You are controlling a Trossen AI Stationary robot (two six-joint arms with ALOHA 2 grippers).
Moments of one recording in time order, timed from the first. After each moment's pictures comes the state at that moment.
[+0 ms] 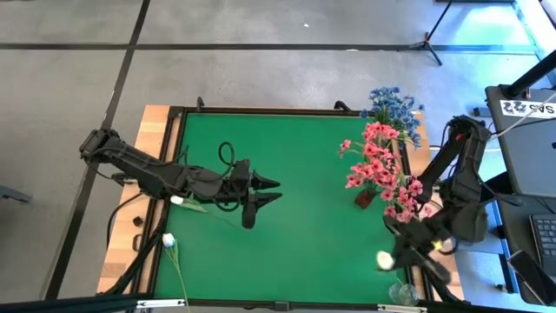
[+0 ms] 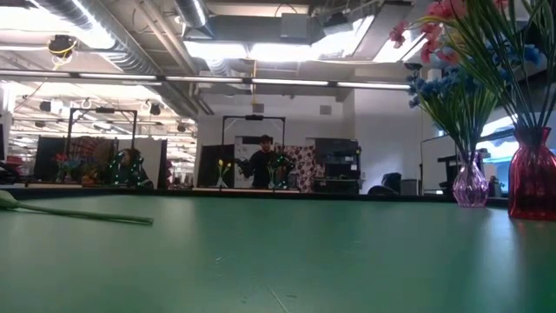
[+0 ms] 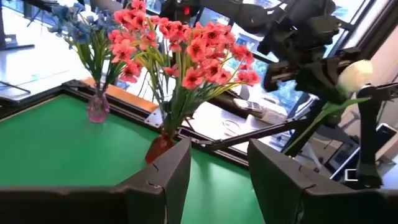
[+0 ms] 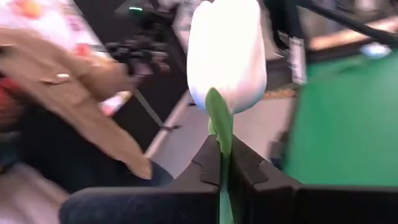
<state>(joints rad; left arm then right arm) -0.33 1.35 1.05 0.18 -0.48 -0.43 1.09 0.98 1.00 -0.21 0.43 0.61</state>
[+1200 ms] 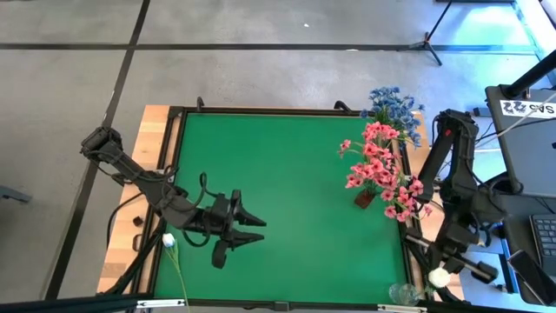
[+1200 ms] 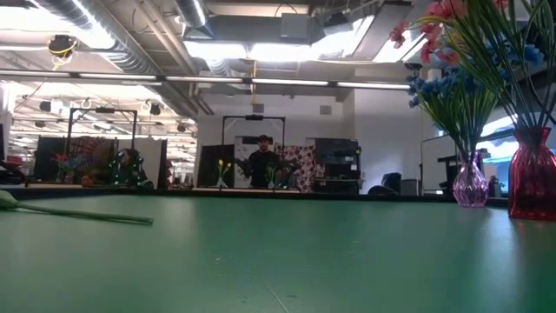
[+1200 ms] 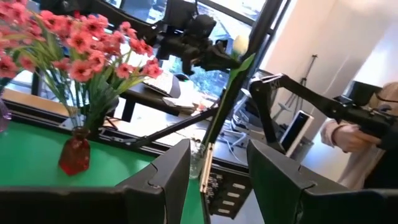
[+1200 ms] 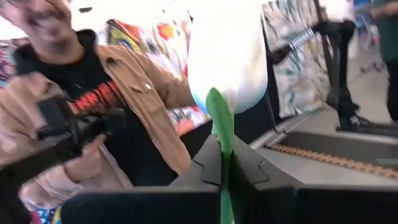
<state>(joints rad) -0.60 1.35 1.05 0.31 -0.52 -0.39 1.30 0.84 0.75 0.27 0.30 0.28</state>
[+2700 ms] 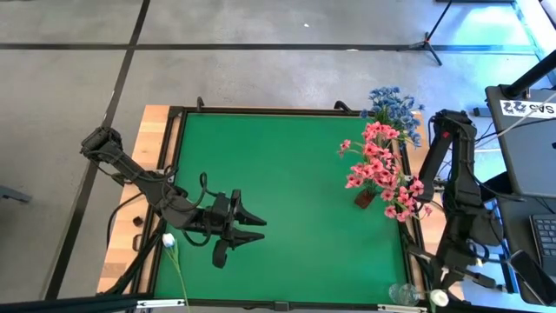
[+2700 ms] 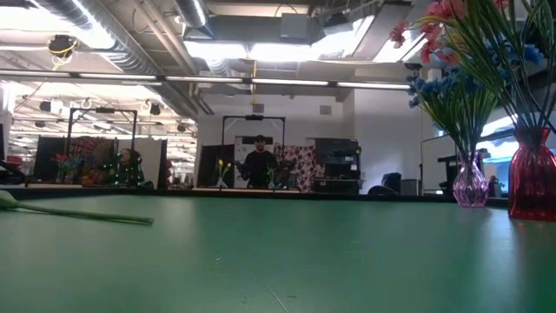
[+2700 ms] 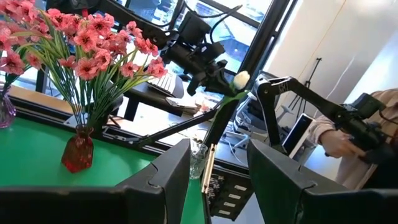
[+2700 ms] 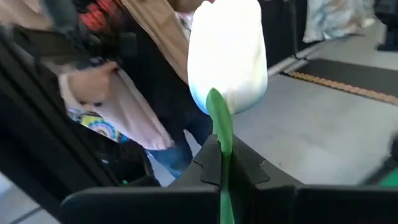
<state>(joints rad) -0.60 1.35 1.05 0.30 -0.53 -0.41 1.39 0.88 0.75 -0.01 0.21 0.35</state>
